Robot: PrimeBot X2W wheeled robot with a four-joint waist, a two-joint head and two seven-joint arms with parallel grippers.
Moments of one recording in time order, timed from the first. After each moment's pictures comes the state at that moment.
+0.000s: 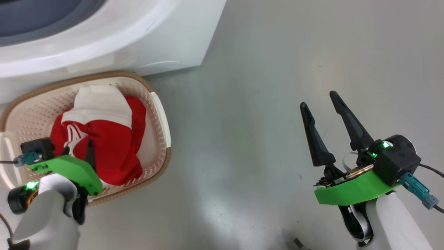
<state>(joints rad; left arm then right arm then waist) -0.76 0.19 -0.13 1.18 -0.50 -0.07 -0.13 -0.25 -0.04 0.14 0.05 0.25 0.13 -0.26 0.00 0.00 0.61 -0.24</state>
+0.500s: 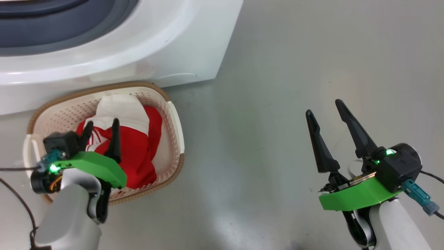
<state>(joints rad) -0.69 0.15 -0.17 0.94 -0.47 -0.07 -0.24 -0.22 -0.04 0.11 0.05 0.23 0.13 -0.26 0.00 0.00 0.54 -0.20</state>
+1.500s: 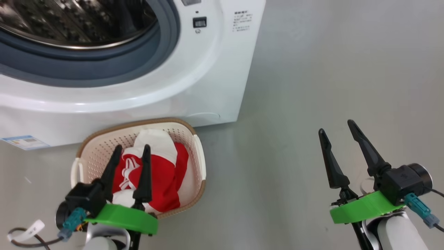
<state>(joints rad) -0.26 0.14 -0.22 0.23 -0.40 0.08 -0.24 -0.13 -0.04 0.04 0.09 0.16 0.13 -0.26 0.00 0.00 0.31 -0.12</state>
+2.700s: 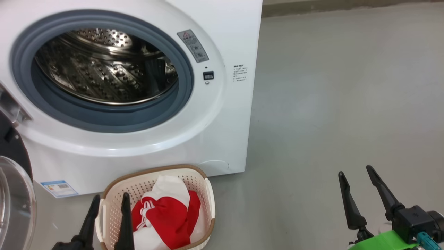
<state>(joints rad) 0.06 0.11 -0.08 0.04 -0.32 0.08 -0.25 0.08 -0.04 -0.05 0.07 0.13 0.13 -0.26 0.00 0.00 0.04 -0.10</state>
